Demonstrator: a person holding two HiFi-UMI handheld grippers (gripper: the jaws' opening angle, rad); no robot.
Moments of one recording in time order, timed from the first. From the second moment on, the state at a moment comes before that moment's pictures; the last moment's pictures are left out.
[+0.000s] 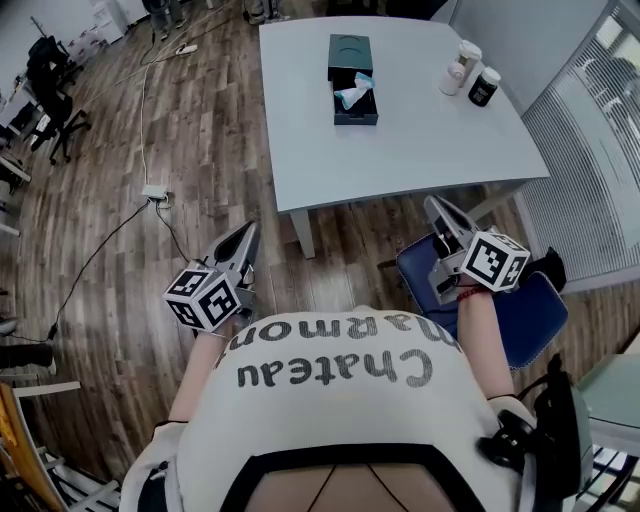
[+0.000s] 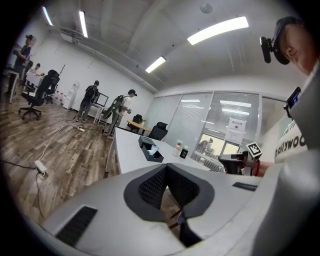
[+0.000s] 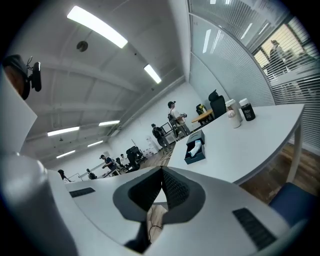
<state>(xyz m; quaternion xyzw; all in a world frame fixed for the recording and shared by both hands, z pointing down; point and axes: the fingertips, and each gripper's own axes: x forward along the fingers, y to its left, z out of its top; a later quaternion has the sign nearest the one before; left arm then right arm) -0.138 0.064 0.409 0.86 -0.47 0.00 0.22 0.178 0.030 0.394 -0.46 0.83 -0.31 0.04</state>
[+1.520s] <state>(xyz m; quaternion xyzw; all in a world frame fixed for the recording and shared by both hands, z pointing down) -0.166 -0.036 0.408 0.83 -0.52 -0.02 0.22 0.151 -0.103 0.400 -0.42 0.86 -0.30 0.00</state>
